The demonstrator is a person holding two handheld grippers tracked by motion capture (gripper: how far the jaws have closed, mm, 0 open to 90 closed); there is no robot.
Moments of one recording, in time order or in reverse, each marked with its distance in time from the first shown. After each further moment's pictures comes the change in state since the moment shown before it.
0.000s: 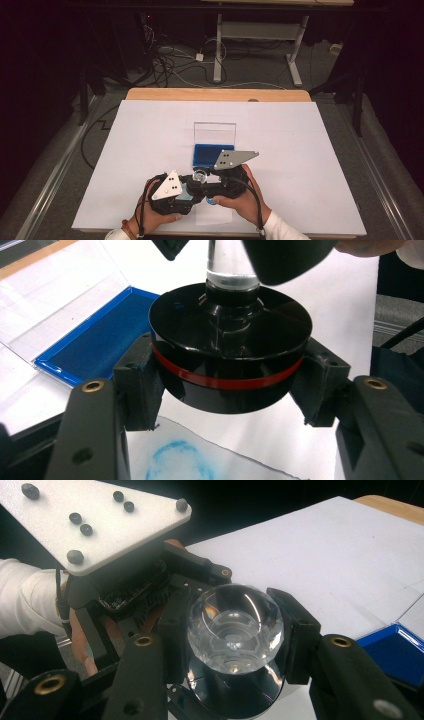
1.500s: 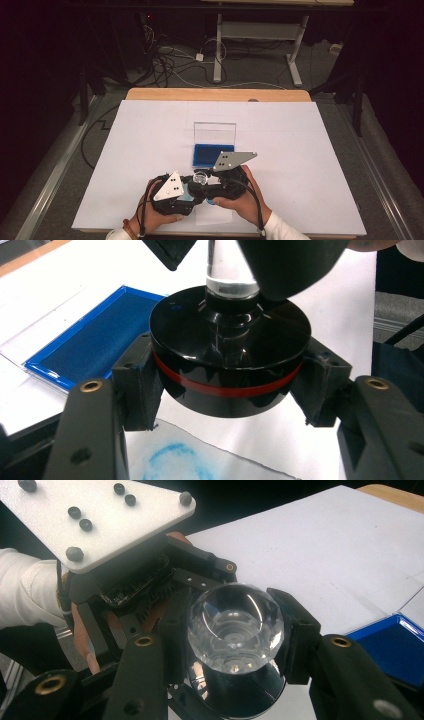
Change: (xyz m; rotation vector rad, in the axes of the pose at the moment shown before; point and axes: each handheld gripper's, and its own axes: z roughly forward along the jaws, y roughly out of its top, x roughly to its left) left arm 0.001 -0.004 0.005 -0.002 -0.019 0.016; right arm 0.000 -0.003 0.001 0.037 -0.005 -0.006
